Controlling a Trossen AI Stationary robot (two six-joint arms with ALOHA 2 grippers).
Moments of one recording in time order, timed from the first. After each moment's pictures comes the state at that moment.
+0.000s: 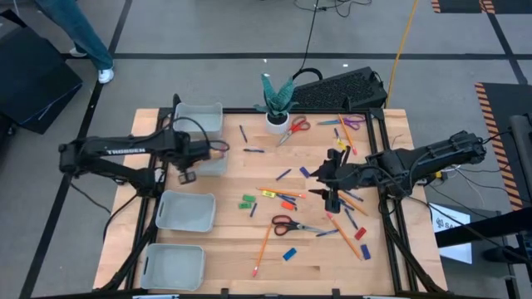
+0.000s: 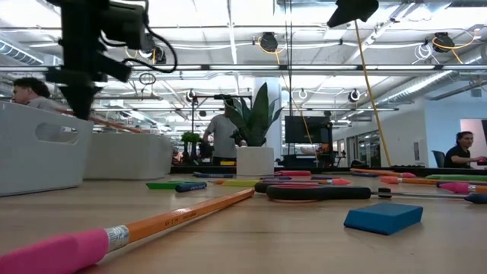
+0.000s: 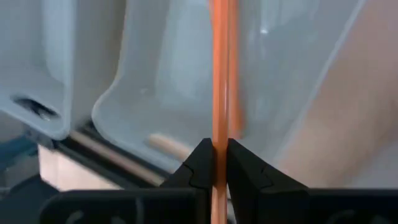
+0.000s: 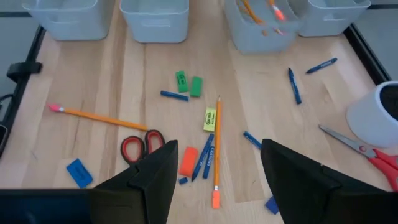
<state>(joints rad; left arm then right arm) 0.26 1.19 0.87 -1.24 -0.31 -0.09 0.28 1.16 1.08 -0.68 0.29 0.25</state>
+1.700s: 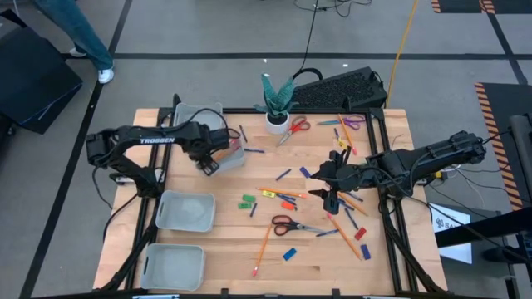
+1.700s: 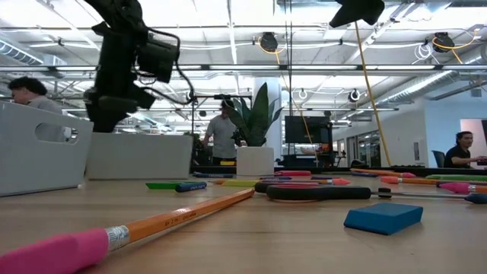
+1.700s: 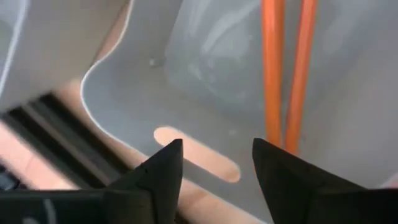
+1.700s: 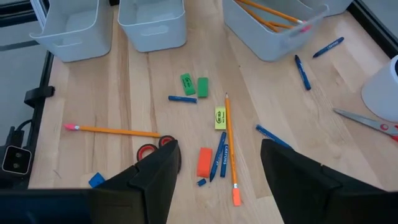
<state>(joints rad) 0.38 1.49 0.96 -1.20 -0.22 -0.40 0.29 1.16 1.08 -0.69 0.28 0.41</state>
